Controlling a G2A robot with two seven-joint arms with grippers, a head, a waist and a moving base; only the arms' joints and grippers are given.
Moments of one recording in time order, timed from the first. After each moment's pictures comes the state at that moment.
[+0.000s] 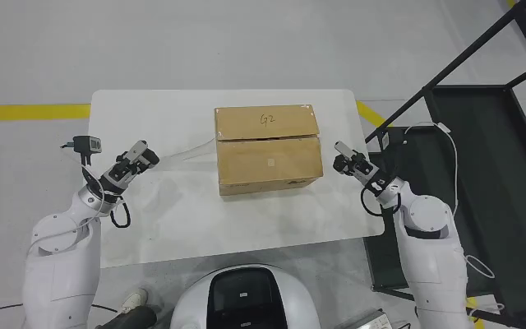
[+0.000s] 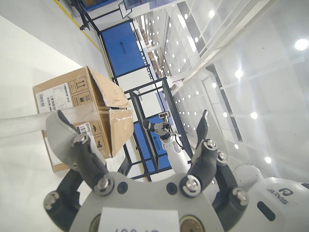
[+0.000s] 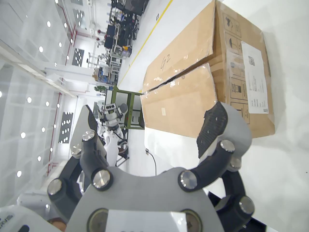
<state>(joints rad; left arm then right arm) 1.30 -1.23 -1.65 -1.45 -0.24 -0.49 -0.91 -1.50 -1.26 1.78 -1.67 0.05 -0.24 0.88</state>
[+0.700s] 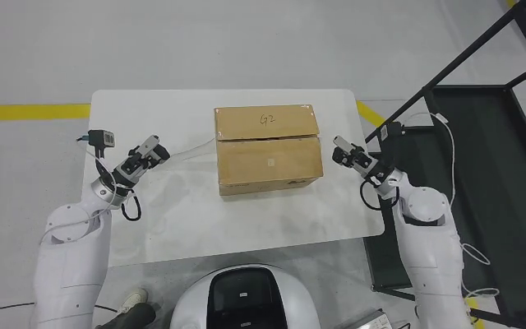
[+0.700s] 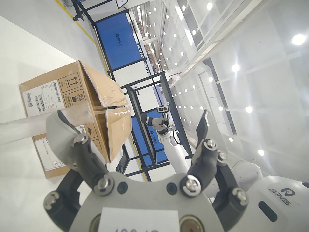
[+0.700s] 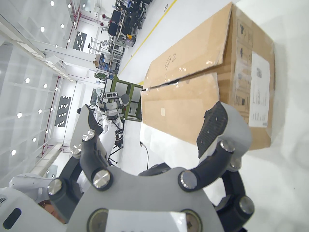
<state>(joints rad) 1.25 -1.23 -1.57 -1.39 -0.24 -0.49 -0.86 -1.37 -1.24 1.74 -1.52 0.03 -0.36 0.84</state>
